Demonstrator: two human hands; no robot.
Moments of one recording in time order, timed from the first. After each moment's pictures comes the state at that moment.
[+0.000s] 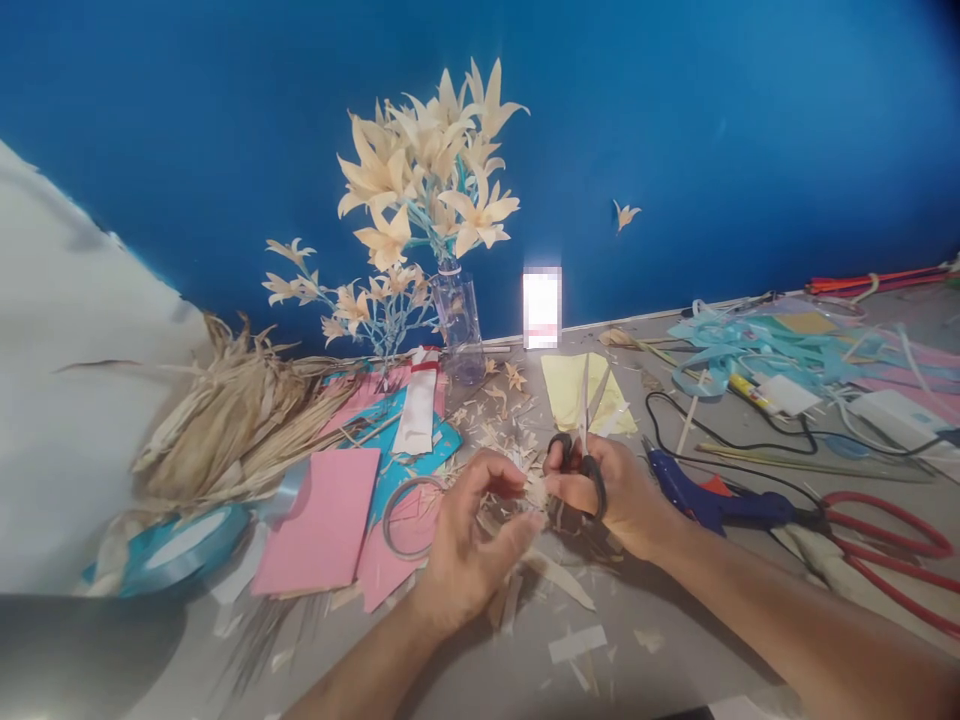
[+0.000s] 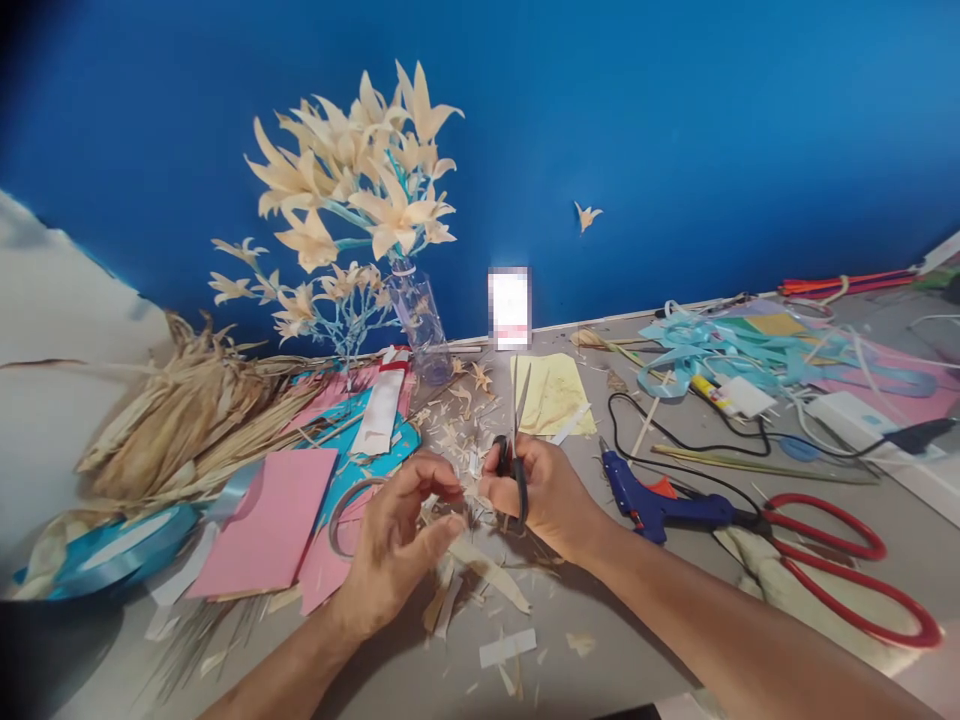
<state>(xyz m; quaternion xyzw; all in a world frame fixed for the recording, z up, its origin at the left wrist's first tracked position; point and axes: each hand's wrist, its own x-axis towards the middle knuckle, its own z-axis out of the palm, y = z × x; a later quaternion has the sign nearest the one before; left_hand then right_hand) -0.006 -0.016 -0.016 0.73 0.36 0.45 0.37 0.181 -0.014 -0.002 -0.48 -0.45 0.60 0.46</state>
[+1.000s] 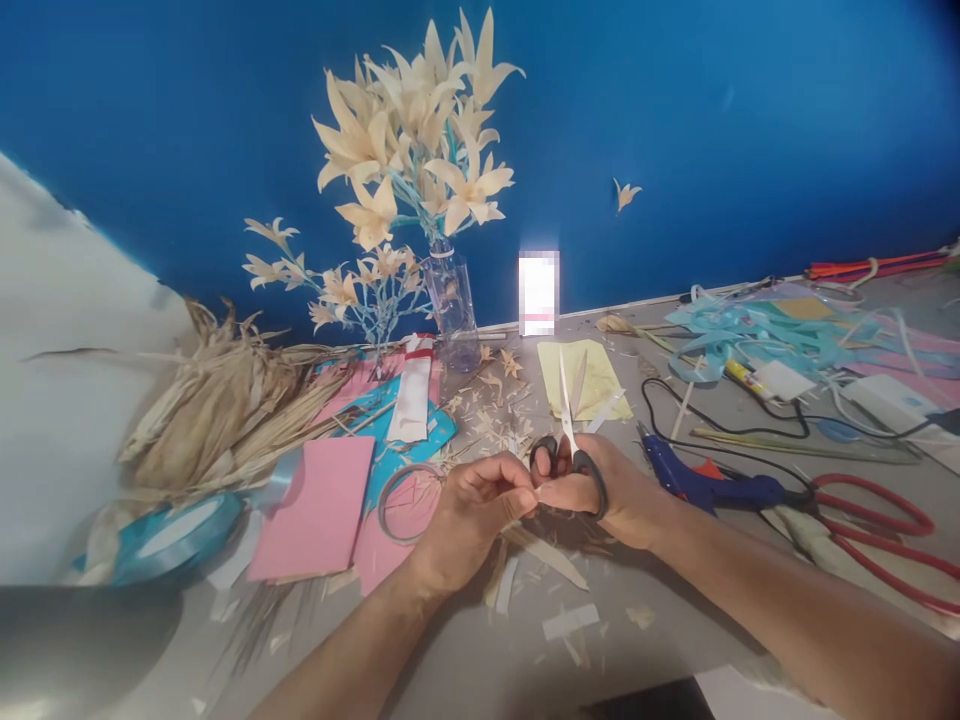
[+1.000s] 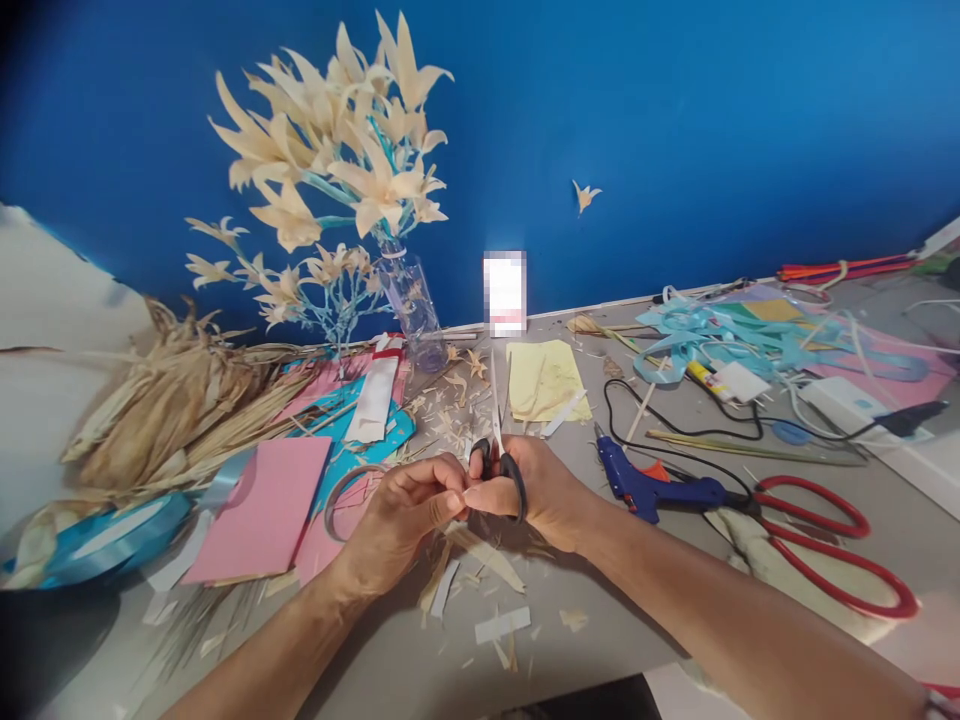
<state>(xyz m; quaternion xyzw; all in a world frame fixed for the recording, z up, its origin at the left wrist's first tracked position) 0.004 -0.009 -0.021 0.50 0.31 0.41 0.70 0.185 -0.012 -0.009 -0.39 -0.45 0.70 0.40</state>
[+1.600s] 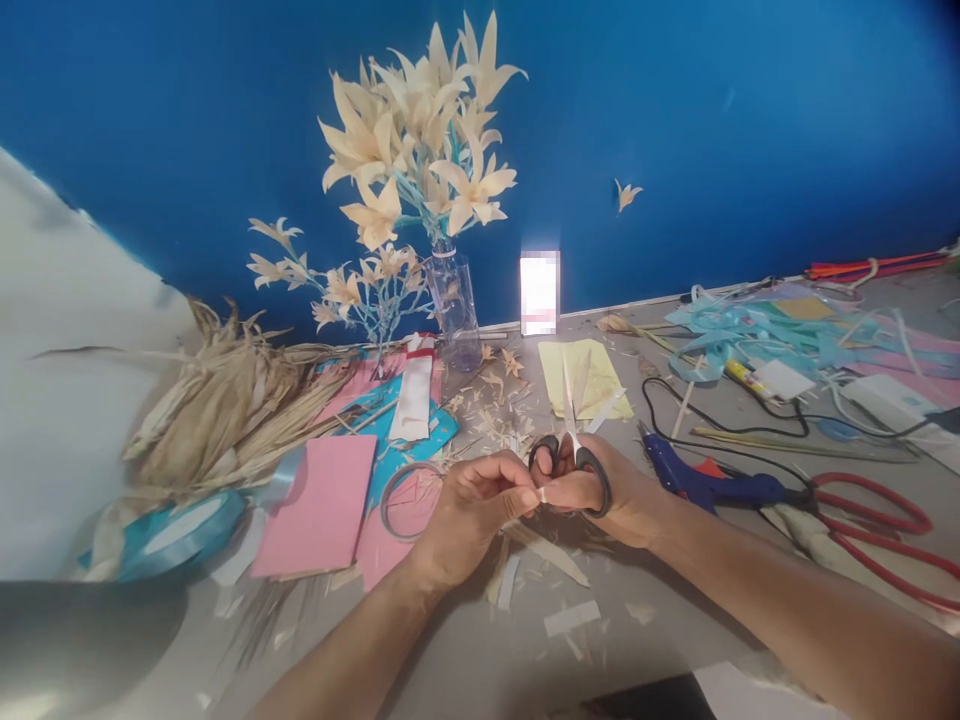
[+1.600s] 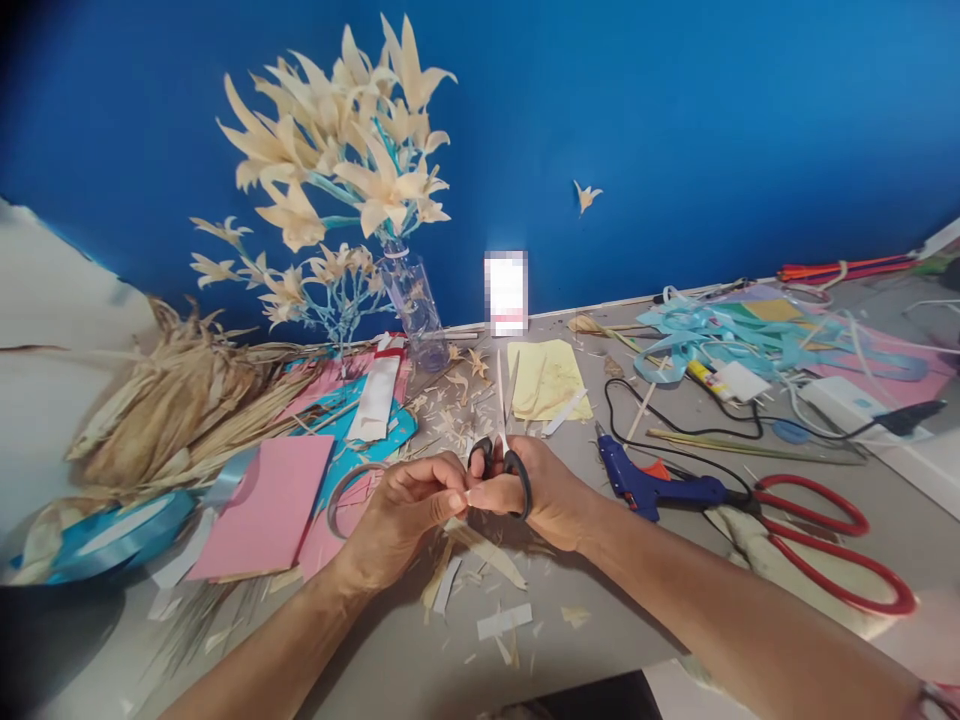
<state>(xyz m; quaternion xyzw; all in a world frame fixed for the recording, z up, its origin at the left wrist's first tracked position) 0.004 -0.009 -0.019 0.49 0.31 0.42 0.70 0.184 -0.012 -0.014 -0.33 -0.42 0.74 0.40</state>
